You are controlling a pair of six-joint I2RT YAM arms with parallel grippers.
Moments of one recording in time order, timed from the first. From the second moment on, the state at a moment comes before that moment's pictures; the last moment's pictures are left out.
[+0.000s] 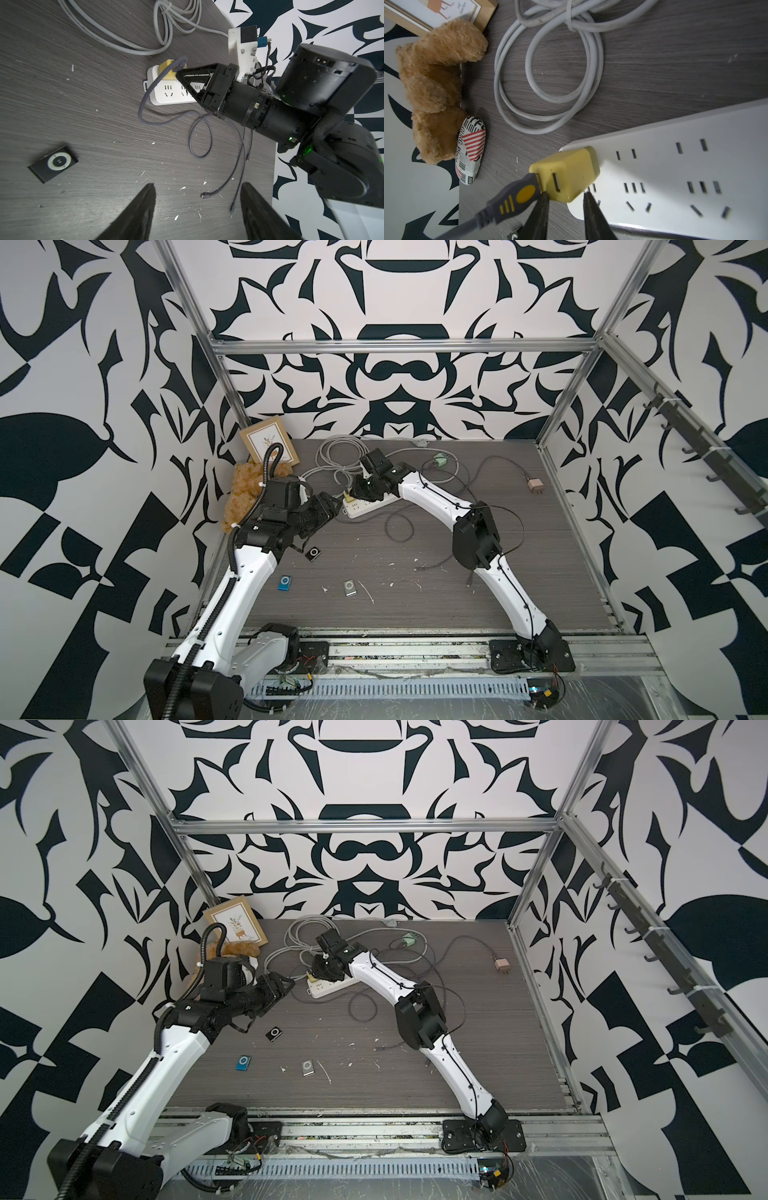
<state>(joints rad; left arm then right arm) -0.20 1.04 0.96 -0.64 0.31 -0.78 0.74 2.54 2.37 -0.72 -0.22 0.77</state>
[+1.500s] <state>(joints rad) -0.87 1.66 1.07 -0.46 0.52 0.07 0.28 1.17 1.06 -1.01 -0.43 0.28</state>
